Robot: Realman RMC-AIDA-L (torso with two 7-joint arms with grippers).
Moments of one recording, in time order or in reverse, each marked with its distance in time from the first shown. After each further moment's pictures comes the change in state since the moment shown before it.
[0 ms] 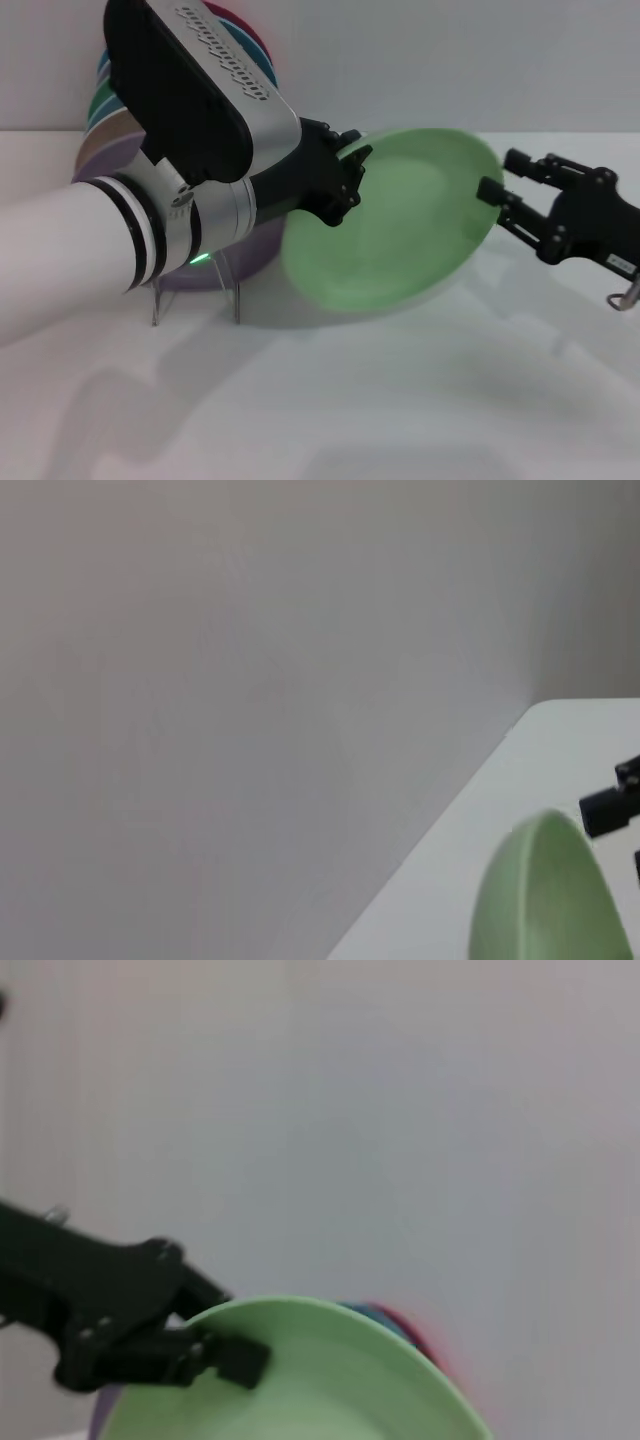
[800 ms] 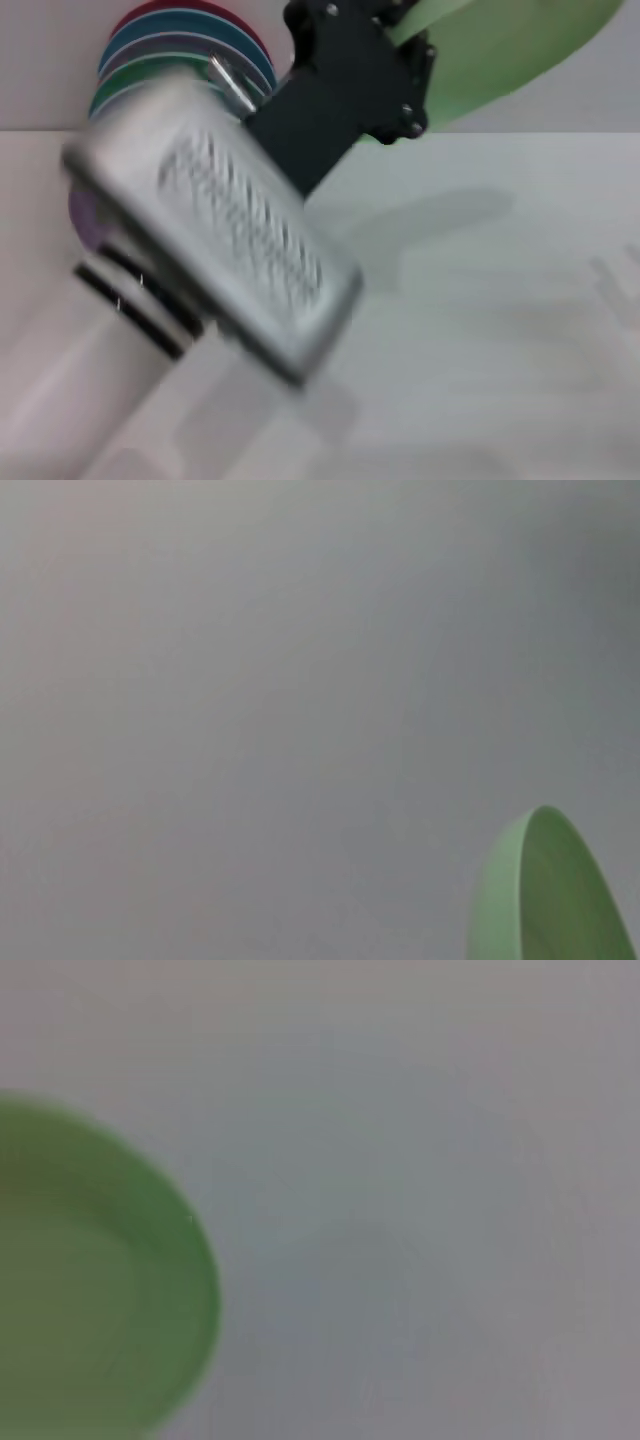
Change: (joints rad) left arm 0.117 0.080 0.386 0.049 0.125 0.924 0.304; right arm -0.076 0.006 0.263 -0.351 0.265 0.193 -0.149
